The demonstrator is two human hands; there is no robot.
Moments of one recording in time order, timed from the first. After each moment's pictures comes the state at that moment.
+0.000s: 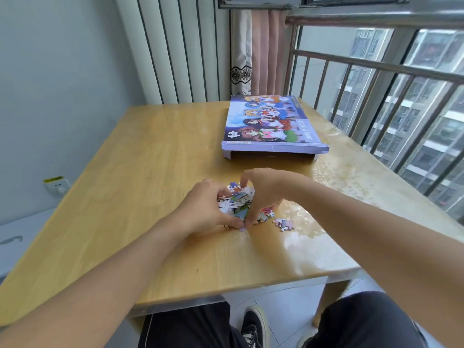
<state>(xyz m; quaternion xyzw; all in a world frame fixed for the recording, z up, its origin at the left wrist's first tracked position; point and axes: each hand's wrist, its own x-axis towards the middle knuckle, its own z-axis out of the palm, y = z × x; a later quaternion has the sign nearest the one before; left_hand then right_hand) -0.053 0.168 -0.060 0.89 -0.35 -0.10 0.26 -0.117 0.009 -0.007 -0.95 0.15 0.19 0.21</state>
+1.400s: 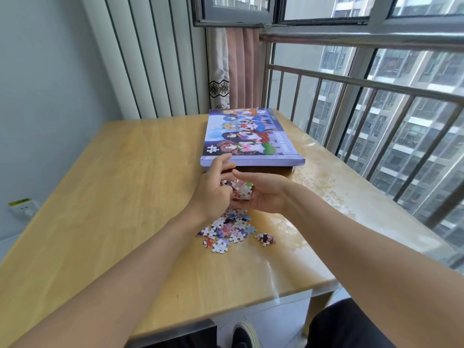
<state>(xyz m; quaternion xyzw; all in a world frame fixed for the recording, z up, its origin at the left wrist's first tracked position) -0.051 0.107 -0.043 0.73 -0.37 -0.12 0.56 -0.113 -0.030 -0.027 -0.48 0.25 0.05 0.84</state>
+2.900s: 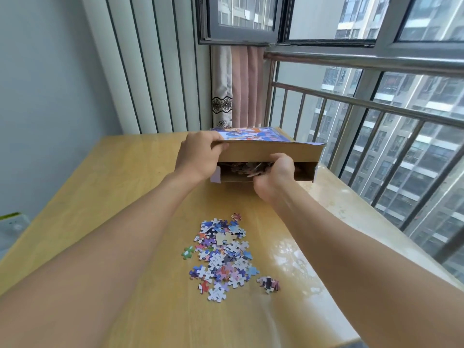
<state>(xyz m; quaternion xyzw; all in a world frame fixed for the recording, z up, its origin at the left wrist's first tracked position) 0.061 0.050 0.026 0.83 -0.37 0.16 0.40 -0.036 -0.072 0.015 -0.20 0.28 -0.30 0.89</state>
